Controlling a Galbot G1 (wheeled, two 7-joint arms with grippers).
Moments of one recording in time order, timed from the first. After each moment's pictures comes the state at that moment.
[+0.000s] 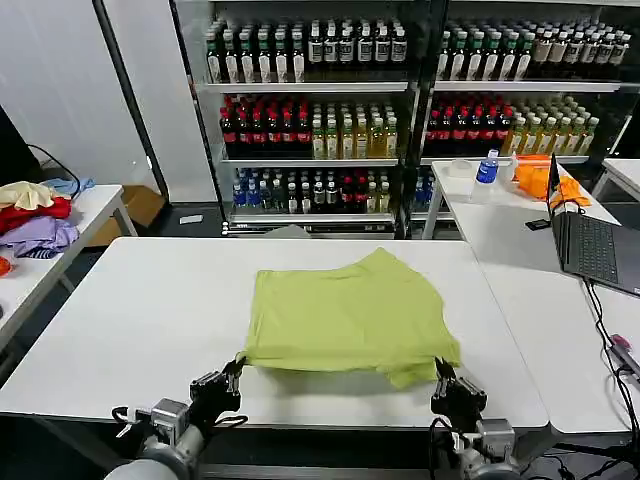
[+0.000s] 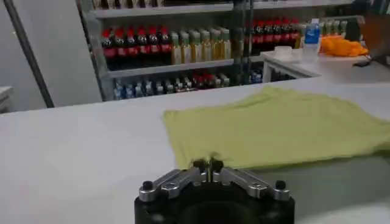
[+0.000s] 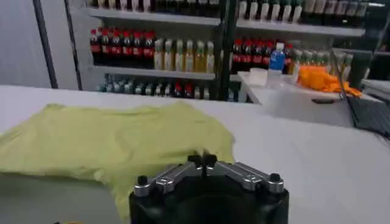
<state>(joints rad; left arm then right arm) 1.42 -1.06 -0.34 -2.20 -0.43 0.56 -0.21 -1.42 1.22 0.39 2.17 0.23 -0.45 0.25</state>
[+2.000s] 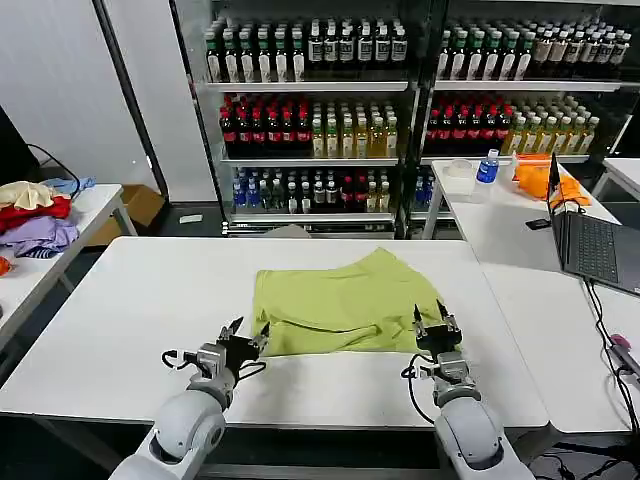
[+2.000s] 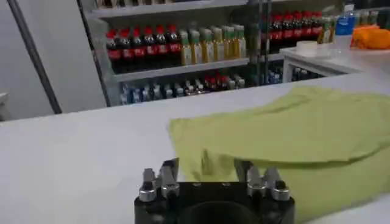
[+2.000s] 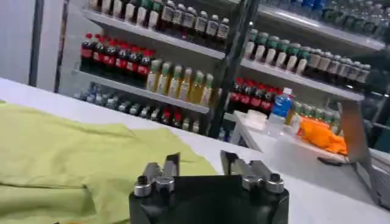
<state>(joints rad) 1.13 -1.14 -0.21 -1.88 -0.40 0.52 -0.23 -1.20 1.23 0.39 1.84 0.13 -0.32 0.24</state>
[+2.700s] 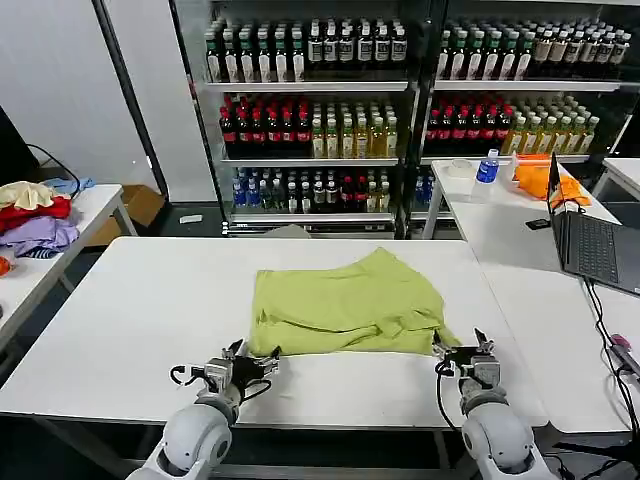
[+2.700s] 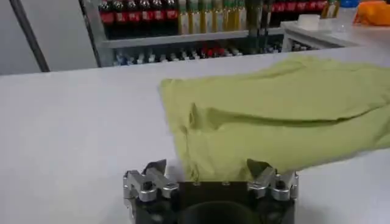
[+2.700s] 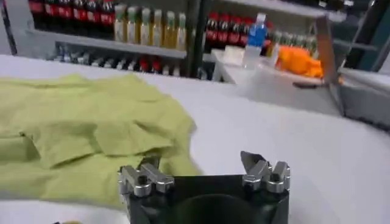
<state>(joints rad) 1.14 -1.16 -0.19 -1.83 -0.44 0.55 -0.25 -1.19 1.20 0.40 1.81 0.34 -0.52 0.26</state>
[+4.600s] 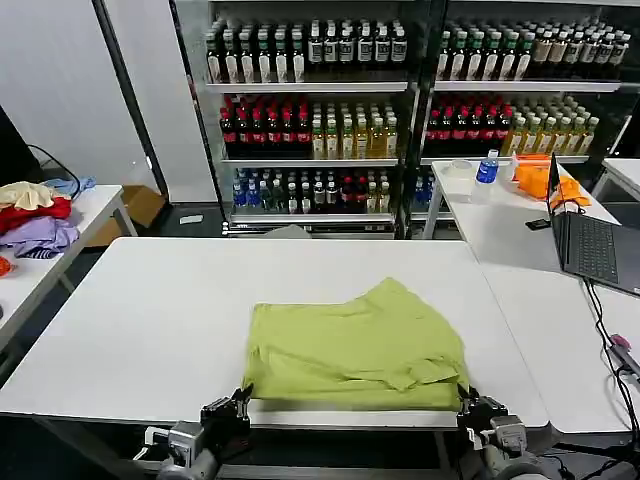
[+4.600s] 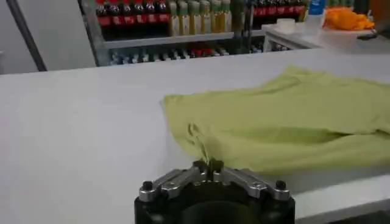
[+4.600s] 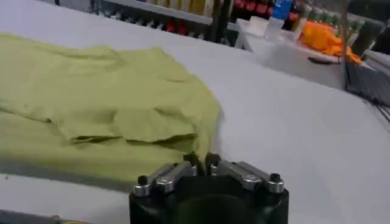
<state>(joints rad) 1.56 -1.10 -0.33 -2.22 -0.37 0.56 -0.23 -1.60 1.09 0.53 2.19 0.30 -0.56 0.23</state>
